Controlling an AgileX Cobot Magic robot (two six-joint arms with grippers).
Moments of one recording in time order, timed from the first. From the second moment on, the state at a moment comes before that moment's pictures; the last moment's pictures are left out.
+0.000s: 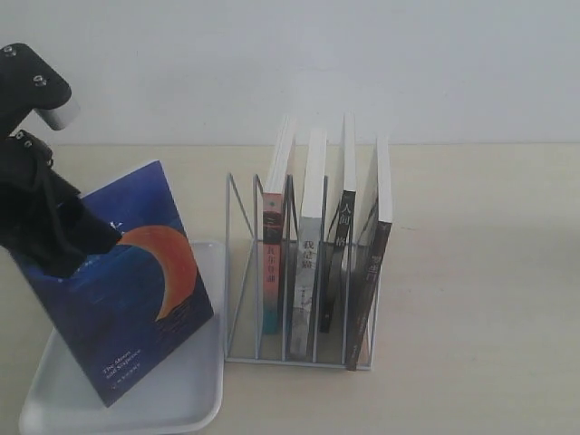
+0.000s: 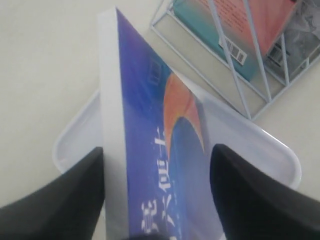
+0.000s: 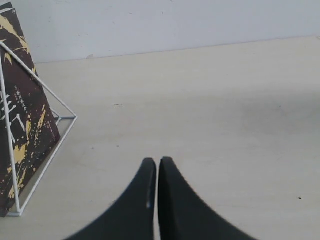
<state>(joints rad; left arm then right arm) -0.35 1.25 -0.86 -0.23 0.64 0.64 0.12 0.01 0.00 -0.05 0.35 0.19</state>
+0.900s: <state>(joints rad) -0.35 1.25 -0.86 -0.24 0.58 0.67 0.12 0.01 0.00 -0.05 0.35 0.19</state>
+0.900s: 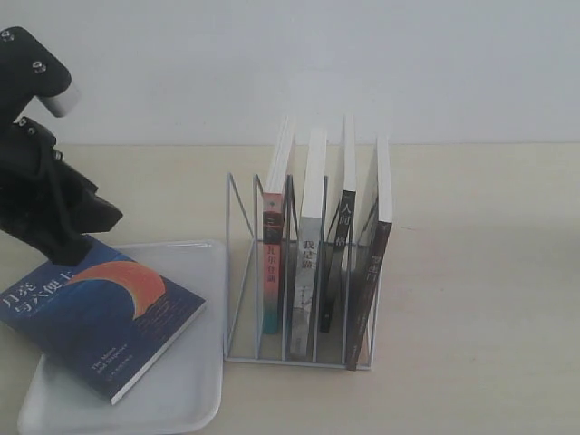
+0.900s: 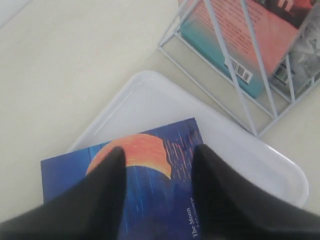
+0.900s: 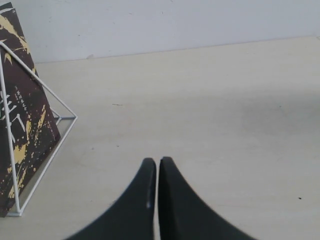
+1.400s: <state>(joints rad) -0.35 1.13 -0.86 -0.13 0.61 0.20 0.12 0.01 0.00 -0.05 0.35 0.19</state>
